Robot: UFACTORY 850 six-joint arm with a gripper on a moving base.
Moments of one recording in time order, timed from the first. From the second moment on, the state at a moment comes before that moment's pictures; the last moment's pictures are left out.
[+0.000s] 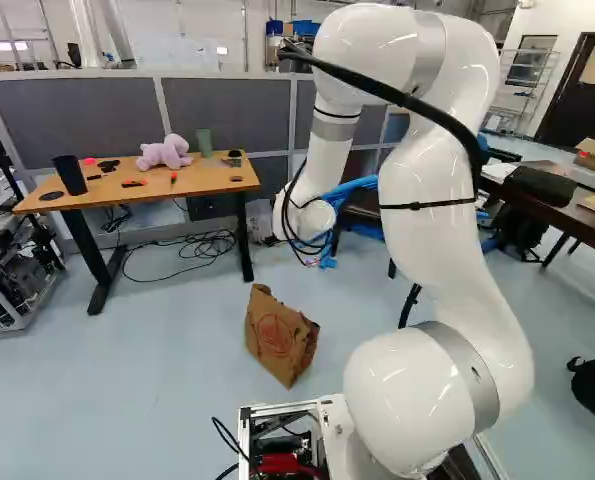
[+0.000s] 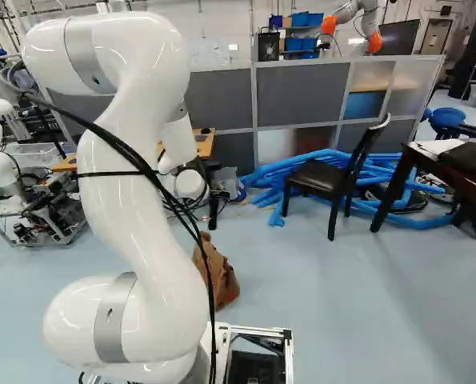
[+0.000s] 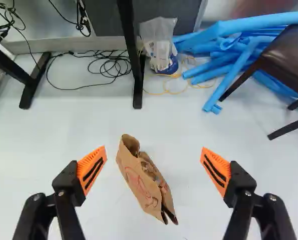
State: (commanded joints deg) arm 9.4 -32.6 -43.4 -1.0 30.3 0.0
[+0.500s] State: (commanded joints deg) arm 10.8 -41.0 -51.4 -1.0 24.6 0.0
